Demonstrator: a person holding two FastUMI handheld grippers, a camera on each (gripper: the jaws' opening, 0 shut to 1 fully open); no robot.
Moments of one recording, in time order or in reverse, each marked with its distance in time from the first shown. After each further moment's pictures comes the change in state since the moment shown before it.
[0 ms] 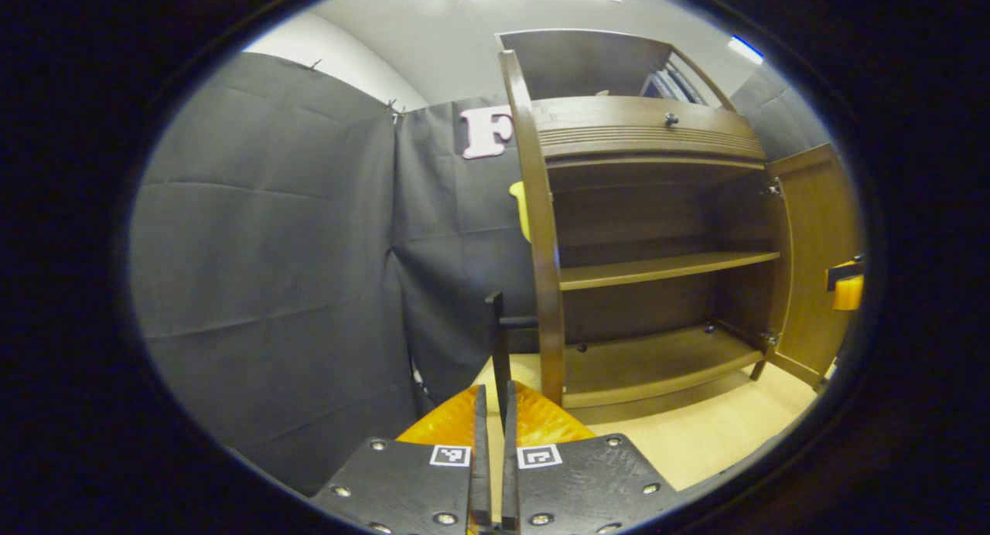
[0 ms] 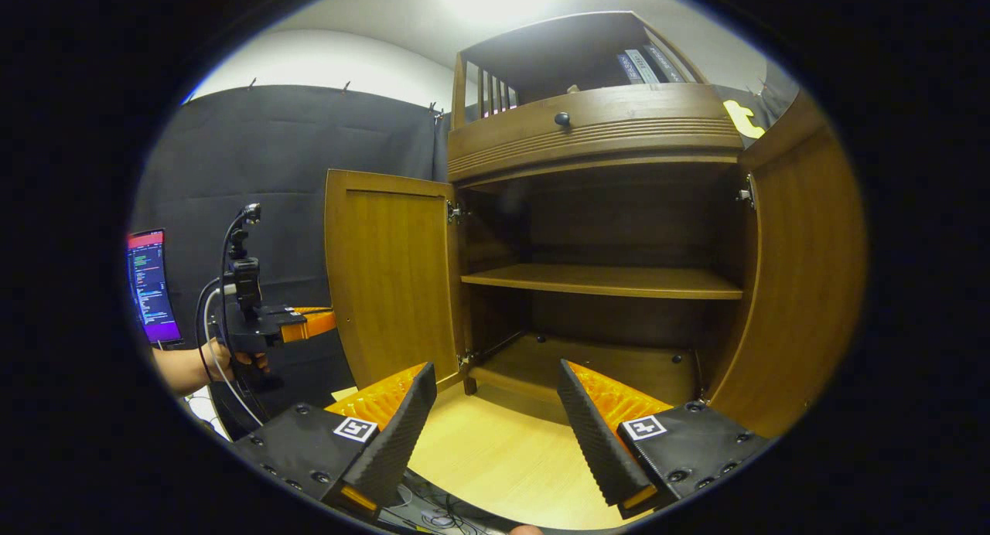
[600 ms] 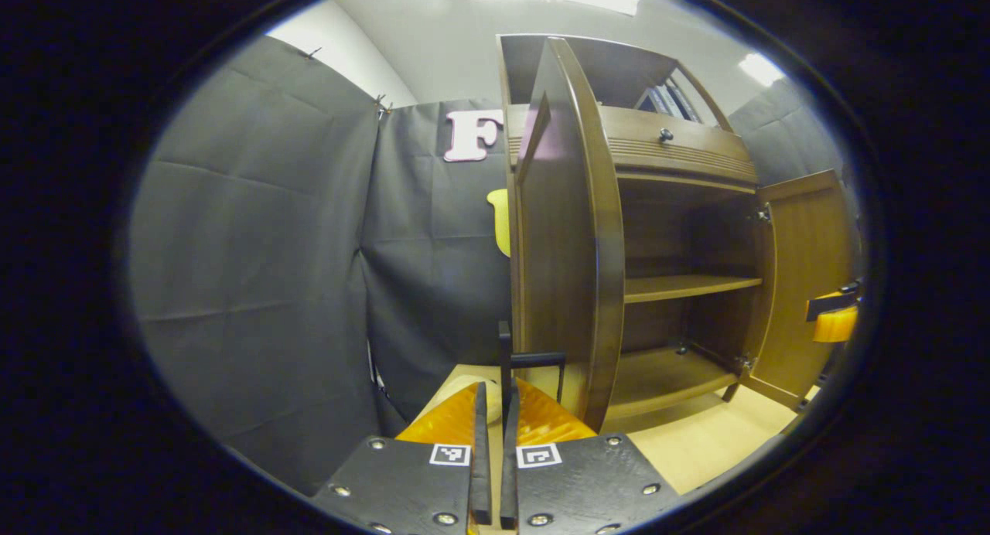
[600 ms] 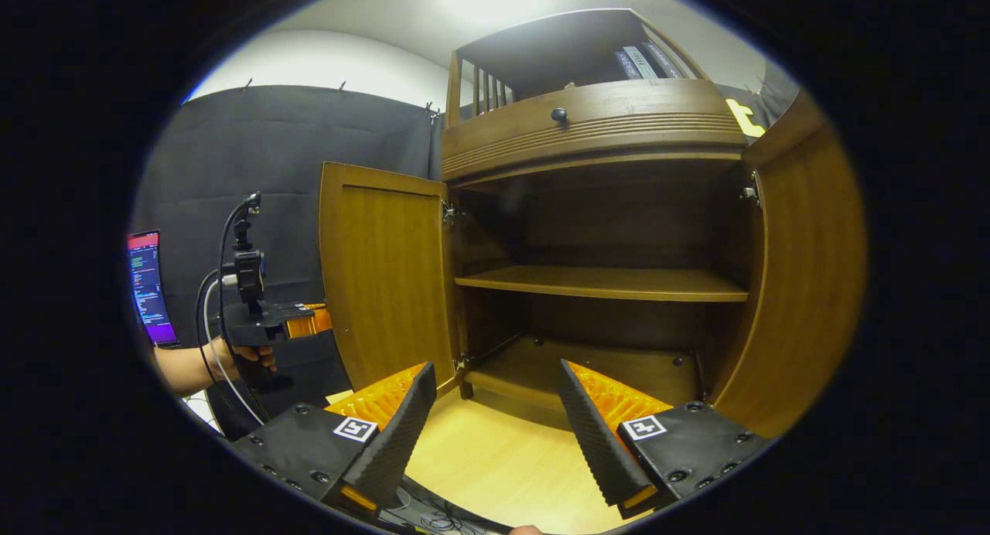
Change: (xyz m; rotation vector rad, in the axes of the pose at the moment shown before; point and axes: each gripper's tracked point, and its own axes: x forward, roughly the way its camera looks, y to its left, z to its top) left arm 0.040 -0.038 0.014 -0.054 -0.032 -0.169; right arm 0.025 -0.004 0.002 0.006 0.000 -0.004
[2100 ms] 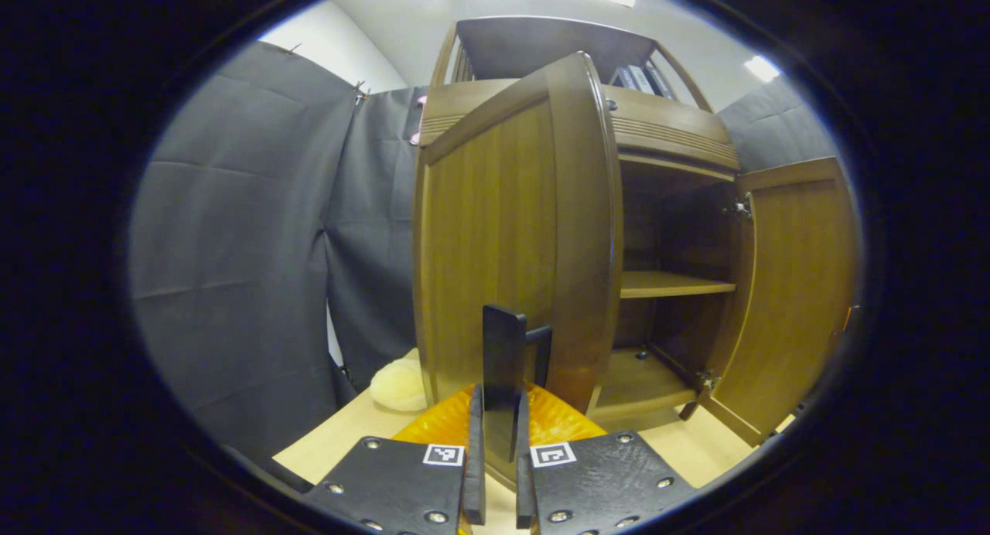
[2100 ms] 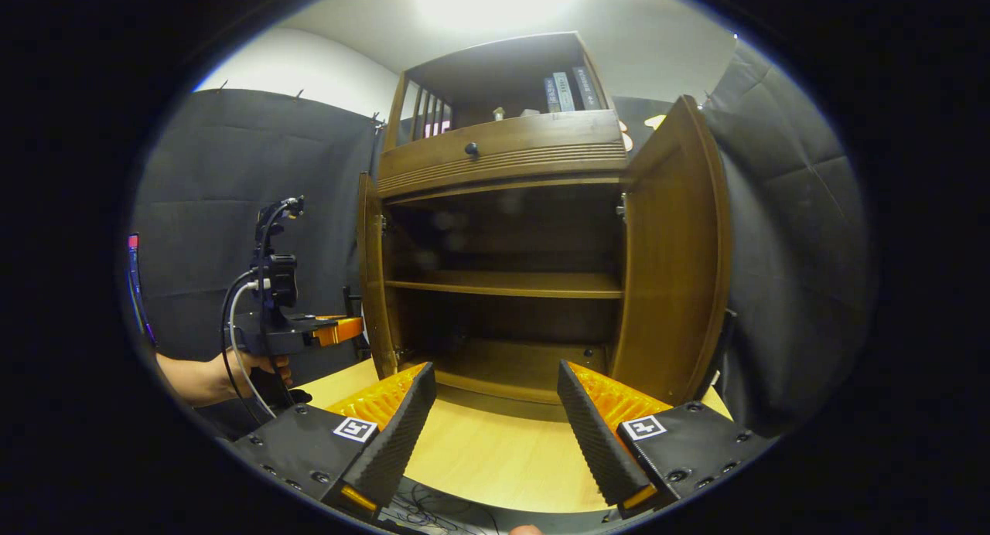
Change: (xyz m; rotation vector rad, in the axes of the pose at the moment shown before) left arm 0.025 -0.140 -0.002 -0.040 0.065 -0.015; right arm -0.115 -0.064 0.005 0.007 -0.019 -0.229
